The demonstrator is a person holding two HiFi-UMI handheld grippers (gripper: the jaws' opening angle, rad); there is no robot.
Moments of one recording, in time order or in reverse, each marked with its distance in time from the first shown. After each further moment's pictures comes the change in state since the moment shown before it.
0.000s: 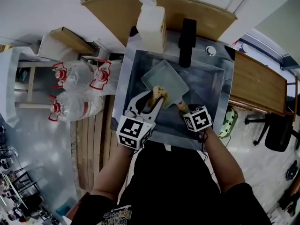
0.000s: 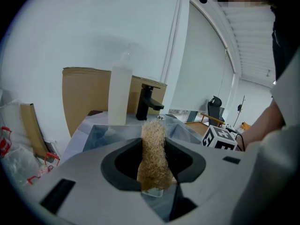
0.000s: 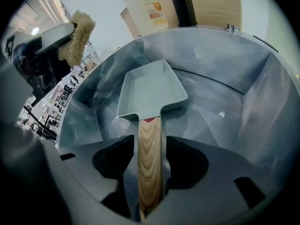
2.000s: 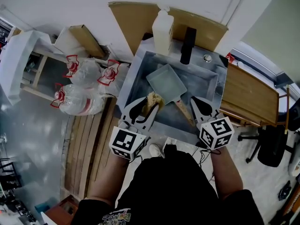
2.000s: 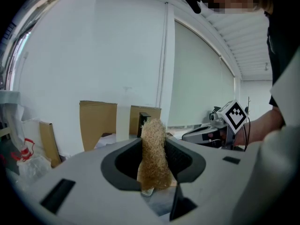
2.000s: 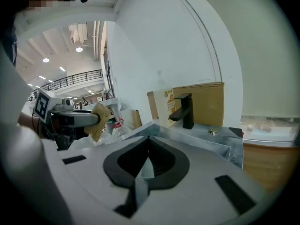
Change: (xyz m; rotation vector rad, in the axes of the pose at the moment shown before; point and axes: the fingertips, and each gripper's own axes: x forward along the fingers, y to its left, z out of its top) left arm -0.119 -0.062 0.043 0.065 -0.235 0.117; right arm -0.215 0.068 0.078 -0.202 -0.757 -0.018
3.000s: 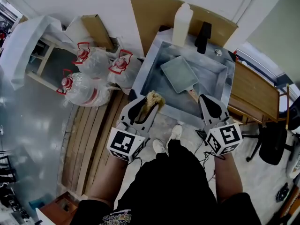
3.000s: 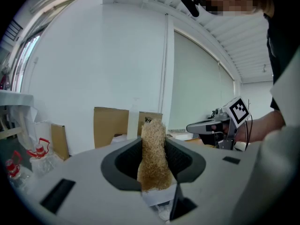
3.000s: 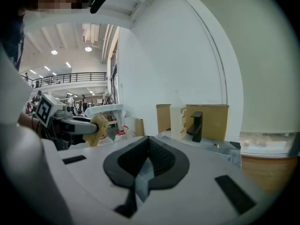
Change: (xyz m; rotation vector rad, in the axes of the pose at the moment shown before) left arm -0.117 0.013 -0.006 -0.001 -0.071 0.026; right arm -0.043 0.103 0.023 -0.111 -0.137 -0.044
